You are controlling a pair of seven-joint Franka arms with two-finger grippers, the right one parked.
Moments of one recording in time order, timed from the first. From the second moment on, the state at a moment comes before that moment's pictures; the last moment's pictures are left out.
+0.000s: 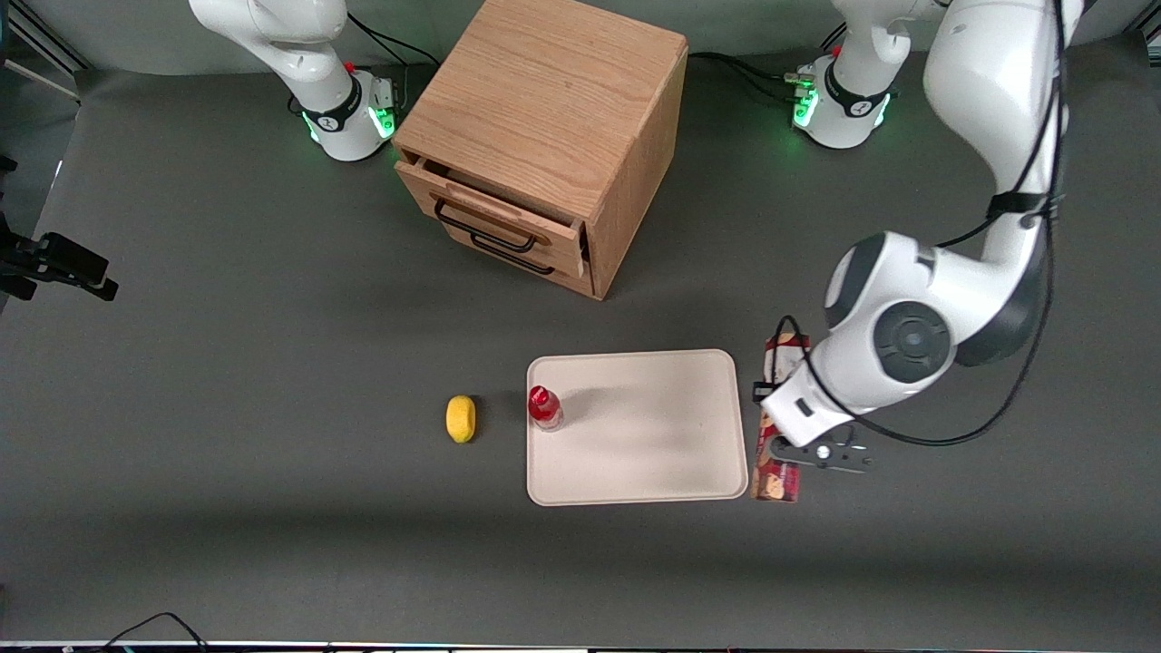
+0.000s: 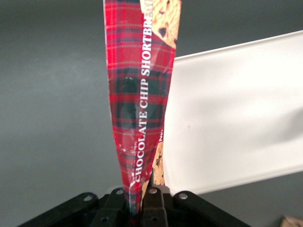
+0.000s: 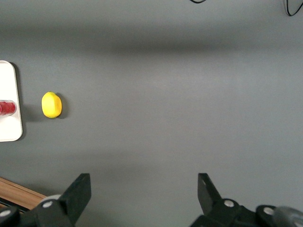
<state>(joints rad) -0.16 0.61 -0.27 -1.41 0.13 2.00 -0.26</state>
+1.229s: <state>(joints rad) -0.23 0.74 -0.26 -1.56 0.20 2.34 -0.57</state>
